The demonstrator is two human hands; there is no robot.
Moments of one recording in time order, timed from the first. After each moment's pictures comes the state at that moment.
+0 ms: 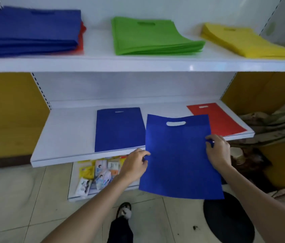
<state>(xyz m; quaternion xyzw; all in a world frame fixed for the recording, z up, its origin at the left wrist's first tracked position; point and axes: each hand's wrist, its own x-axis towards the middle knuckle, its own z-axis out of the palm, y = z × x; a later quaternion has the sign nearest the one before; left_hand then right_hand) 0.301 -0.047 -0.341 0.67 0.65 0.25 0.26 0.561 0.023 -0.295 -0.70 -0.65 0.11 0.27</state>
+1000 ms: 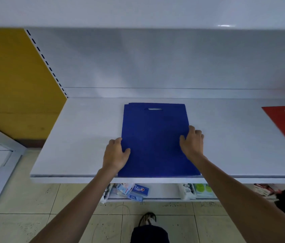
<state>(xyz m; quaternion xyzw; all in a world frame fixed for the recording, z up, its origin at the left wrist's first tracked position) 0.105 0.104 -0.477 0.44 0.84 0.22 0.23 0.315 0.232 -0.476 -0.66 -0.69 0.25 0.14</state>
